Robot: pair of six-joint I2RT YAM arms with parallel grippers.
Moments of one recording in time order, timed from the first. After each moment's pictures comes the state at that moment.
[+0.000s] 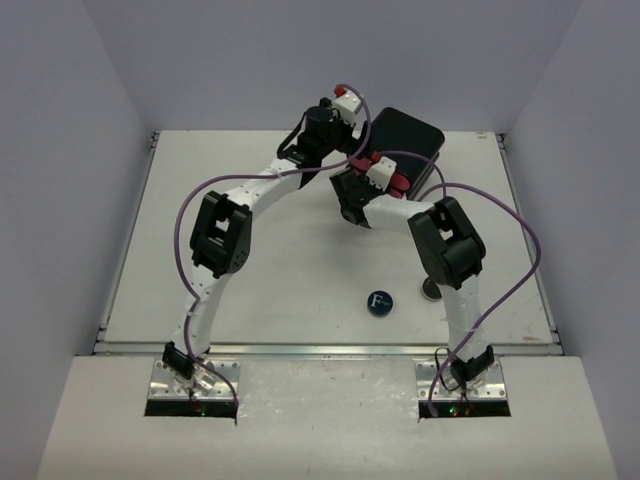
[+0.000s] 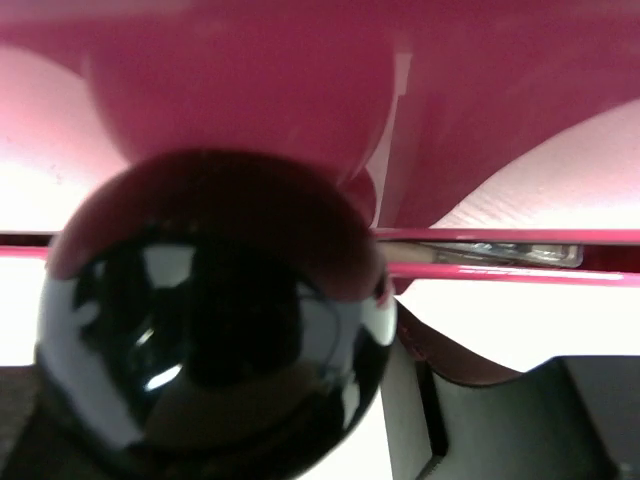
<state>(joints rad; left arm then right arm) -0.50 2.31 2.01 0.13 0.09 0.07 0.54 2.16 1.39 -0.07 0.89 0.83</state>
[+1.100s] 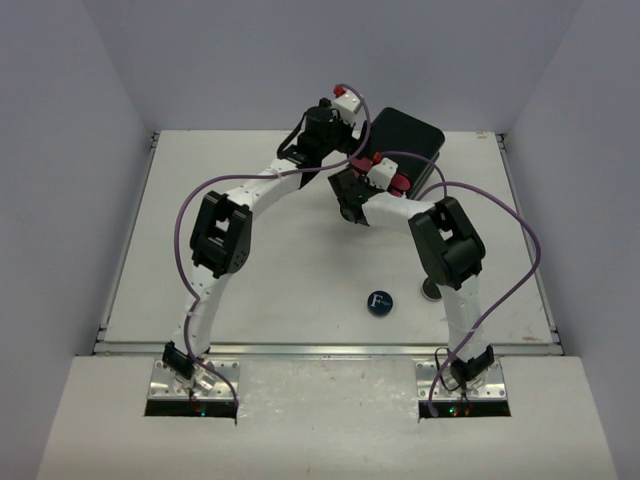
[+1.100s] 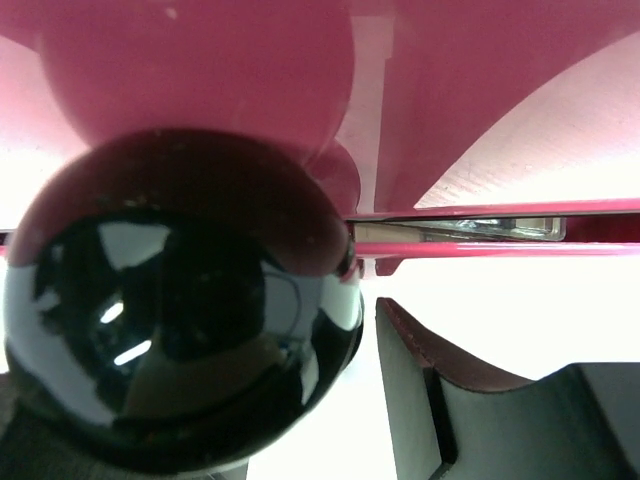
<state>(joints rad) -0.50 2.31 2.01 0.13 0.09 0.06 0.55 2.16 1.42 -0.18 0.88 0.92</state>
